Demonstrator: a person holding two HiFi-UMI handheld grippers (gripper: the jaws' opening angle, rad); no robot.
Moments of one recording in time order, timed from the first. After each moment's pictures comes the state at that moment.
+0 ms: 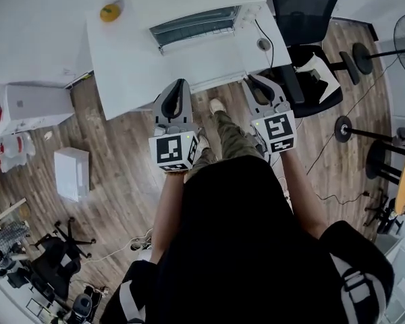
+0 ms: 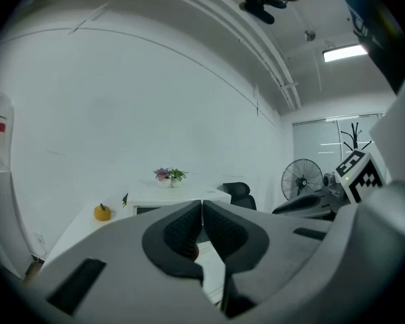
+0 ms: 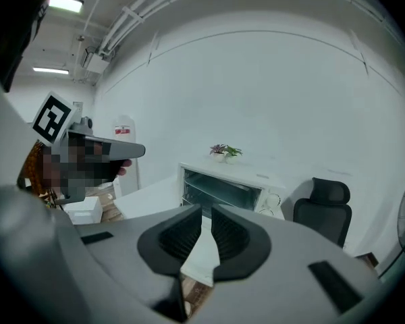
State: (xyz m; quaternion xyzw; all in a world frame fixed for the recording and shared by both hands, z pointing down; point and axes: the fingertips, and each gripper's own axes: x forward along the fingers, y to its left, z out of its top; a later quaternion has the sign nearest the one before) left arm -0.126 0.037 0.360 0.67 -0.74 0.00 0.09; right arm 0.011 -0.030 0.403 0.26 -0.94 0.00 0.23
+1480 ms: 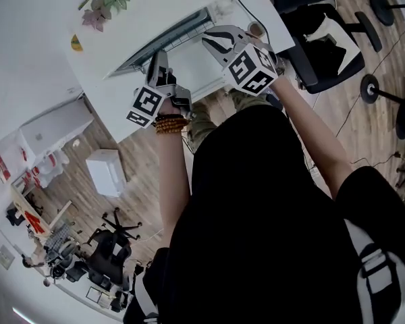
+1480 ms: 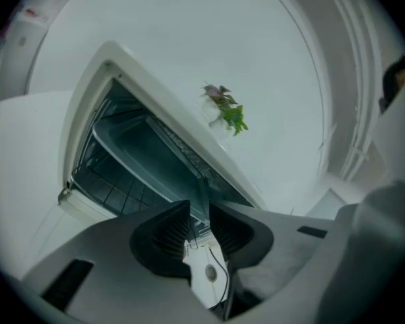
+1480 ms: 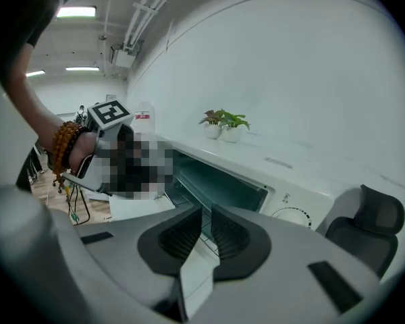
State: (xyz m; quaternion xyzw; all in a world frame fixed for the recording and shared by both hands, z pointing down) left arm -0.186 -0.171 0.512 0.58 -0.68 -0.19 0.41; right arm -0.067 -0.216 0.489 0.11 -0.96 -0.05 0.27
